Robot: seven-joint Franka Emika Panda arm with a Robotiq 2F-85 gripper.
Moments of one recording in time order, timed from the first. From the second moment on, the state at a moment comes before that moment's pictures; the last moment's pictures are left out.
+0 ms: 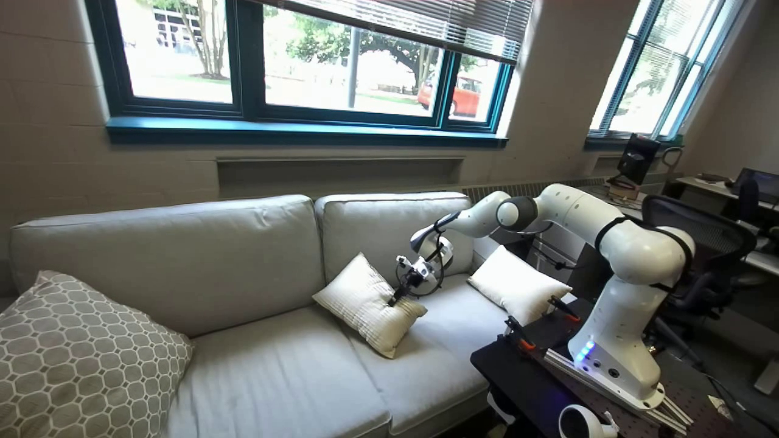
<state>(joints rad) 0.01 1.47 0.18 -1.16 0.91 2.40 1.87</state>
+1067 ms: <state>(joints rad) 0.31 1.41 0.11 -1.27 0.98 3.02 2.44</state>
